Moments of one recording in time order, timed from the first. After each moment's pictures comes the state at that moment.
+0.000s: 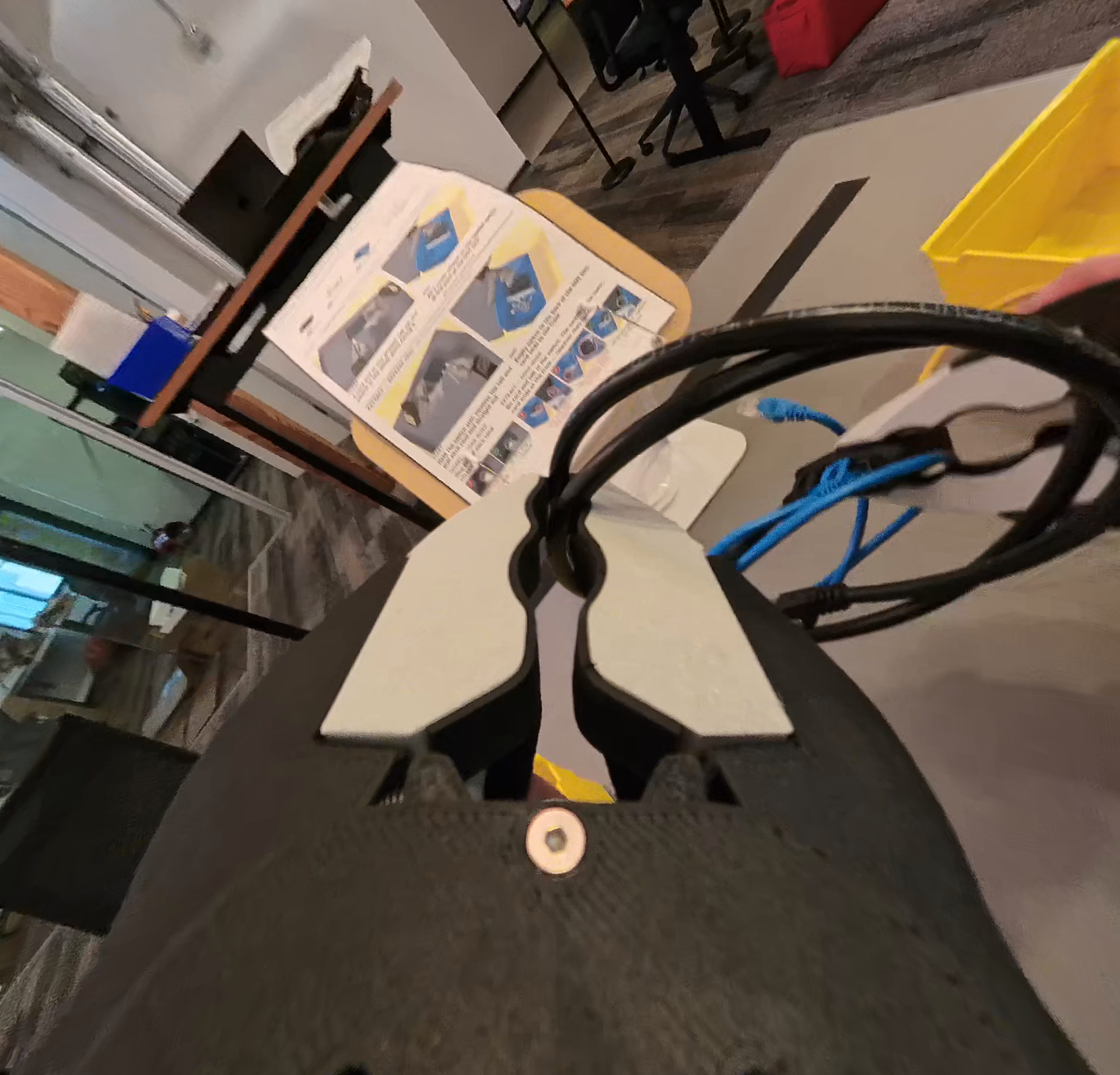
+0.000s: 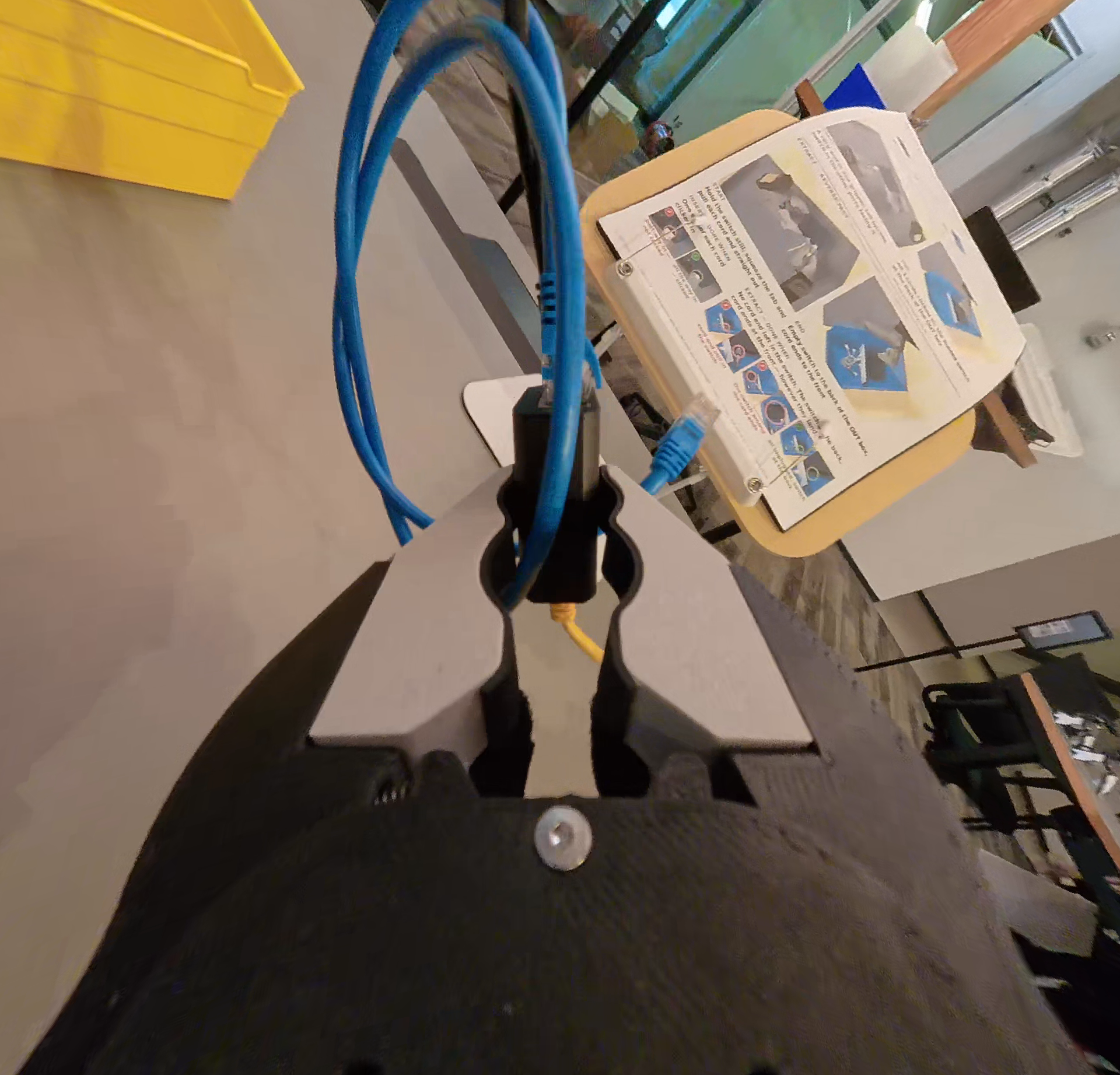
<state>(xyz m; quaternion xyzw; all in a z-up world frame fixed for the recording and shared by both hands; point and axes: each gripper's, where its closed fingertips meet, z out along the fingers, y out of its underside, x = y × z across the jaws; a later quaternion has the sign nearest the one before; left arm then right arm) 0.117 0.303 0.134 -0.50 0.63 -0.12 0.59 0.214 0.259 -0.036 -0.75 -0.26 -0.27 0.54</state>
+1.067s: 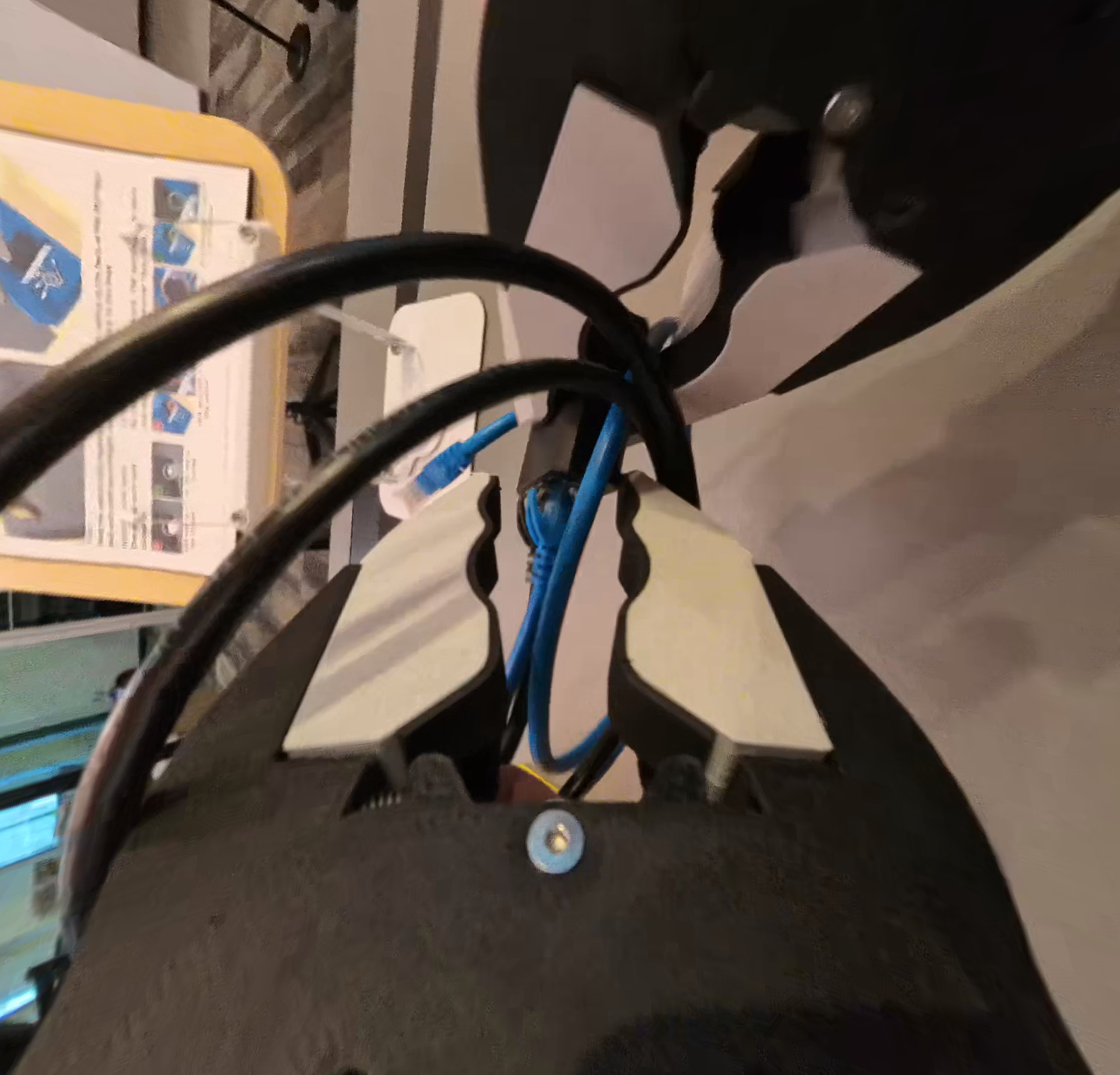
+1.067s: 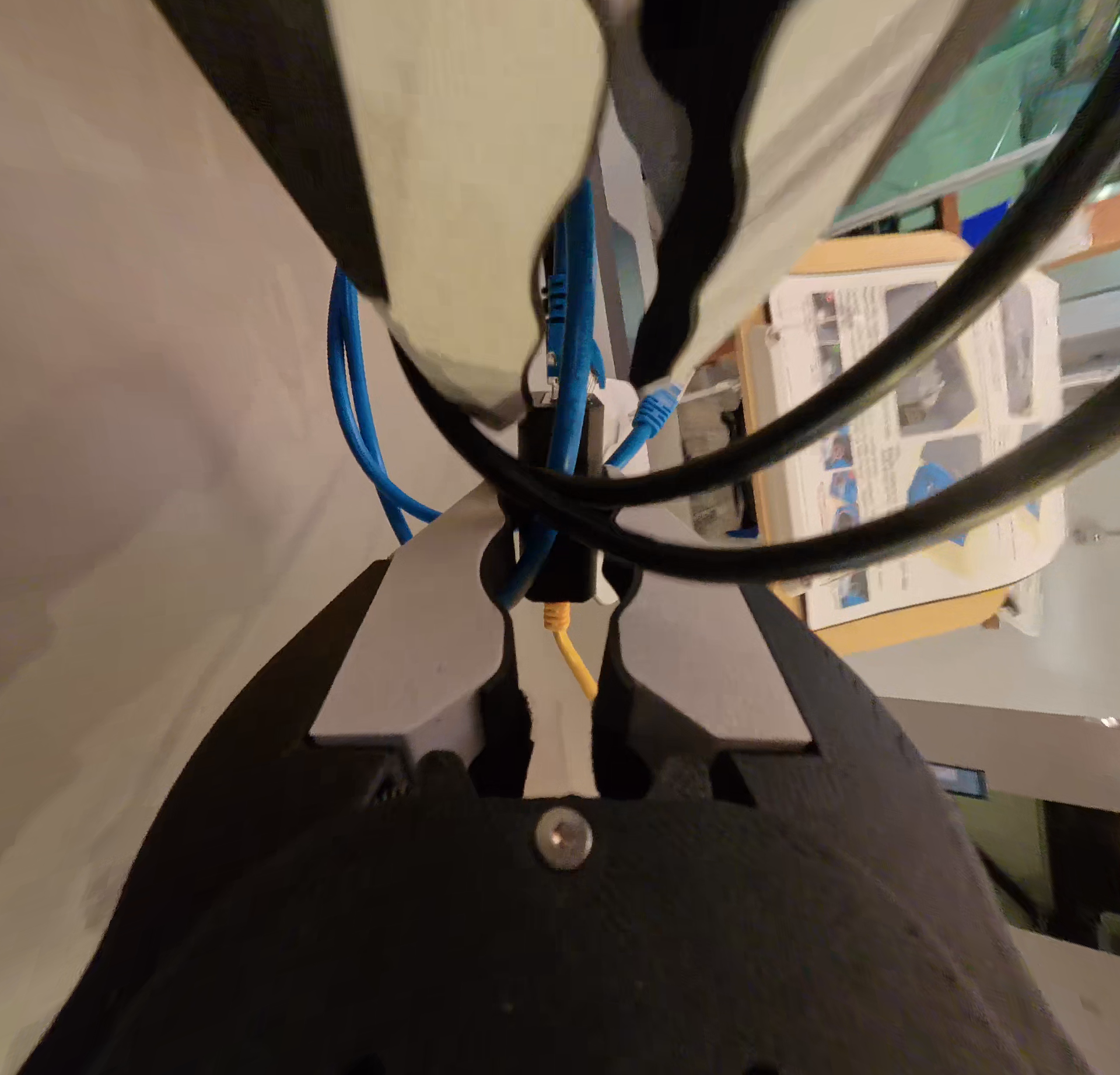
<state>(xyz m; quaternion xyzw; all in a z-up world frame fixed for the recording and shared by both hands) 0.143 0.244 -0.066 -0.38 0.82 -0.04 0.43 0.162 0.254 -0.081 -0.73 -0.43 -0.30 0.45</state>
